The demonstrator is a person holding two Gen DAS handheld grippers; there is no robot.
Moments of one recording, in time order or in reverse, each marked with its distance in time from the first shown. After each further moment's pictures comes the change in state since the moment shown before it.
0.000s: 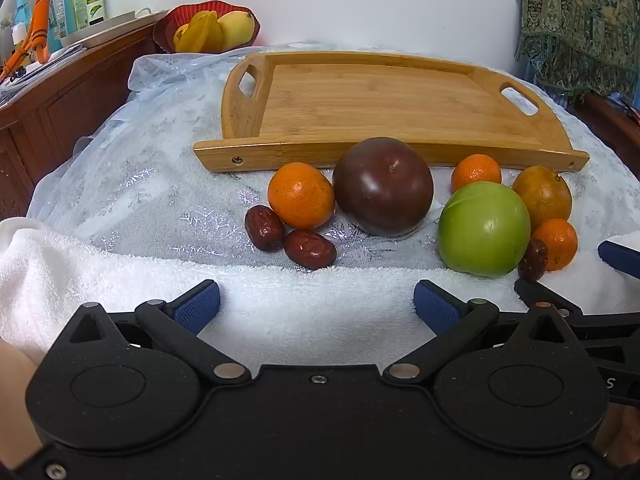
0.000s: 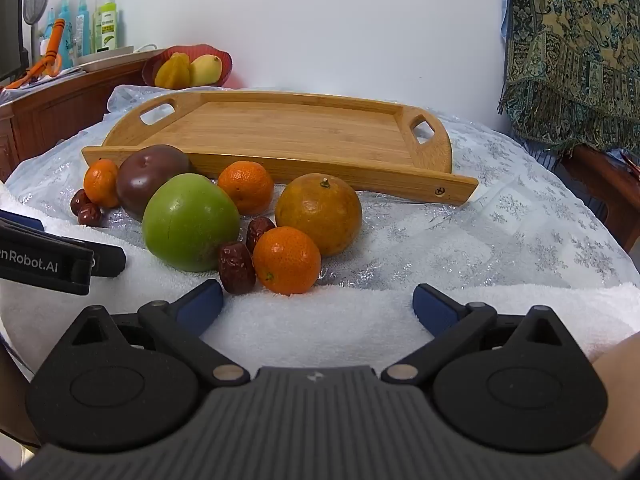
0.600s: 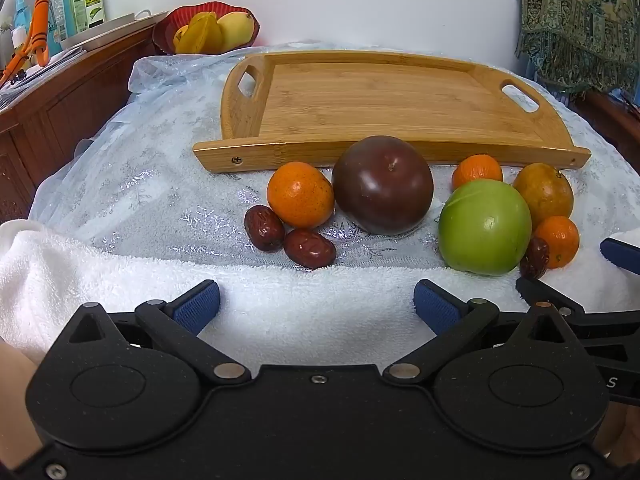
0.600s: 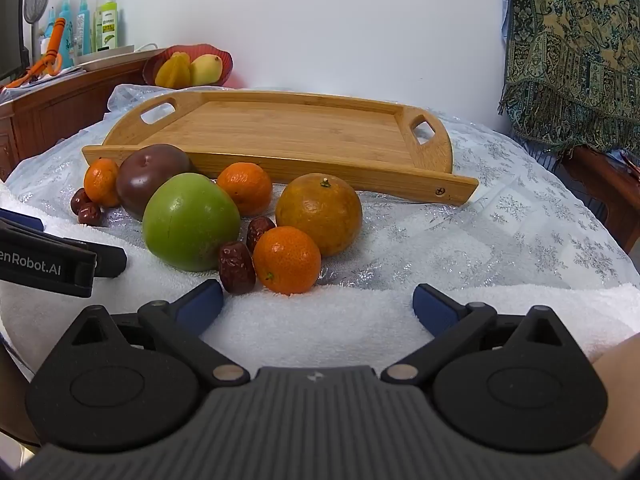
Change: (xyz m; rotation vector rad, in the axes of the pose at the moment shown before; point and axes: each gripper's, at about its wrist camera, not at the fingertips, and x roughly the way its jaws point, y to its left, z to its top) left arm 0.003 -0.005 0.003 0.007 0.005 0.009; right arm 0.000 0.000 0.000 -0.001 0.000 0.000
